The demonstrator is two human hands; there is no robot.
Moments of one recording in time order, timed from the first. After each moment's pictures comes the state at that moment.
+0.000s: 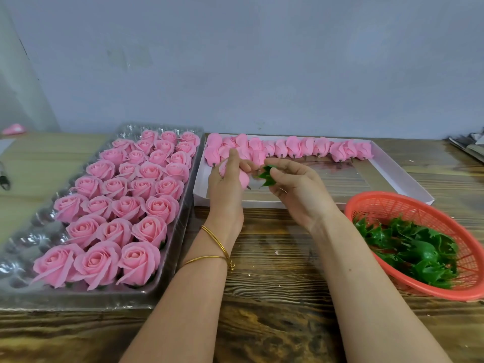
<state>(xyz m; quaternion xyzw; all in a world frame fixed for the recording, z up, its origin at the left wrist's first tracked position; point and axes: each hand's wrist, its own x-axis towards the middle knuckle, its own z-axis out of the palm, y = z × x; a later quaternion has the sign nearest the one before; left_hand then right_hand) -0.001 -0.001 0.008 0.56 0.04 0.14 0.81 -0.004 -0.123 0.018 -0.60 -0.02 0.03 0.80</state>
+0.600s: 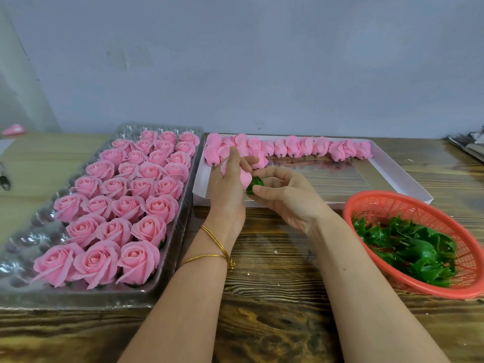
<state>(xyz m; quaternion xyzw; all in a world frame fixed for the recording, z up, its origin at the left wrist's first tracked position) -0.004 -0.002 0.012 0.55 0.03 0.11 0.83 -0.011 -0.116 0.016 -0.58 -0.07 0.11 0.80</state>
